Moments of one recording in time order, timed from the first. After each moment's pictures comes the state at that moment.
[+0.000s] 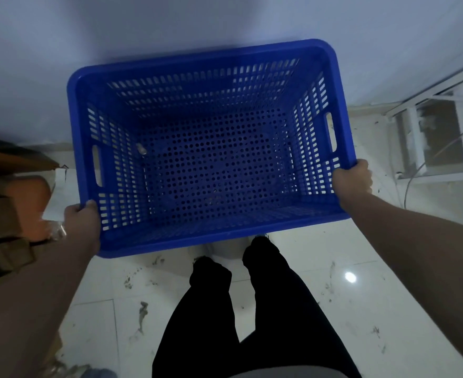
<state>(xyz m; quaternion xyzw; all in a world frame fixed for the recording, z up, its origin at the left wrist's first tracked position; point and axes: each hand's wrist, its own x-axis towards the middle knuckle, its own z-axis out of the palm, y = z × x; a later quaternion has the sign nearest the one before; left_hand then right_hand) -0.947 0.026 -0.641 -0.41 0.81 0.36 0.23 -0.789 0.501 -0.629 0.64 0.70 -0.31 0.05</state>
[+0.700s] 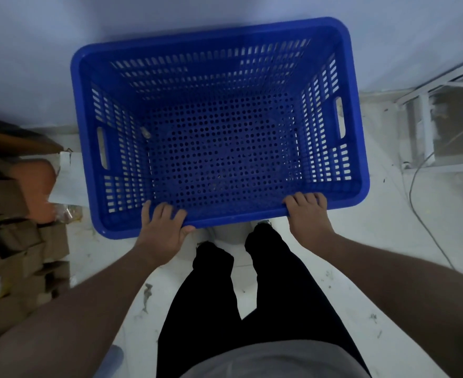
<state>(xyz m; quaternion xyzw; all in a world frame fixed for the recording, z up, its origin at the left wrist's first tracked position) -0.843 0.089 -0.641 0.31 0.89 -0.06 0.33 -0.716 0.405 -0.647 0.12 0.96 -0.07 0.26</state>
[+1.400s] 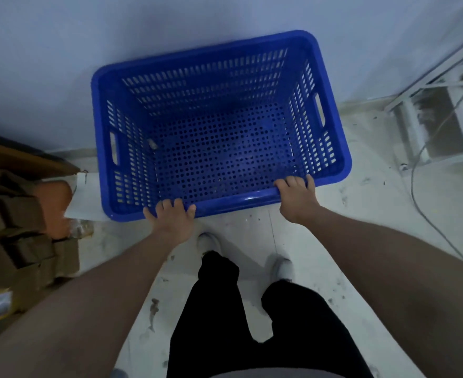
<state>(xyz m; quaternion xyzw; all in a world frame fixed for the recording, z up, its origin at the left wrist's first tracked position) -0.813 0.128 -0.603 0.10 0.91 -0.08 0.40 -0.708 0.393 -0.632 0.16 0.94 -0.12 0.26</state>
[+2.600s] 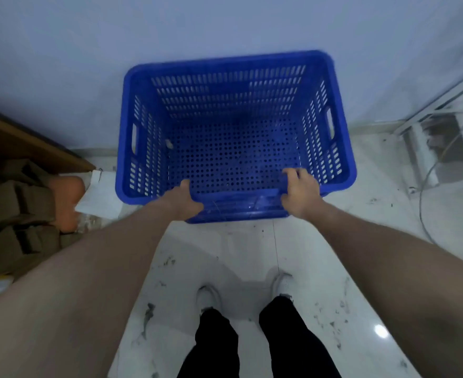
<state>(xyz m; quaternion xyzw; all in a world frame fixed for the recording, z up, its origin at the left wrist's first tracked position) -0.823 0.132 -0.568 0.08 0.90 0.05 0.43 -0.712 0.391 -0.596 0.23 0.93 -0.20 0.20</state>
